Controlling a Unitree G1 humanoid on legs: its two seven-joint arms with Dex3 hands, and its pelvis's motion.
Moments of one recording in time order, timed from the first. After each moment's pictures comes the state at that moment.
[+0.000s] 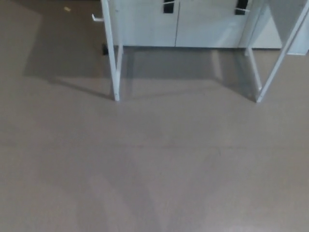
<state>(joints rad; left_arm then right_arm) 0.31 0.37 0.25 0.75 -0.11 -0.21 -0.29 0.26 -0.24 -0.18 0.67 0.09 -0.11 0.24</state>
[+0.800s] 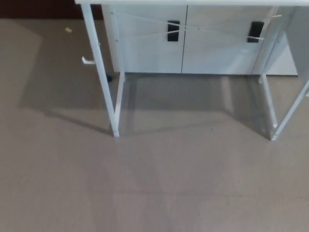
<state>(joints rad) 0.40 0.38 0.21 0.80 -0.07 -0.26 -0.22 0.30 -0.24 -0.13 0.70 0.07 -0.15 0.22</state>
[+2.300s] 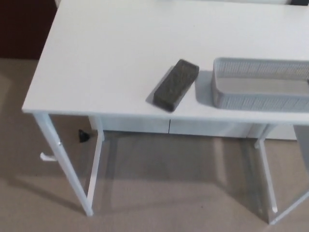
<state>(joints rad) 0.37 0.44 0.12 0.88 0.05 -0.39 -0.09 0.22 -0.24 -0.08 0.76 0.04 -0.18 0.19</state>
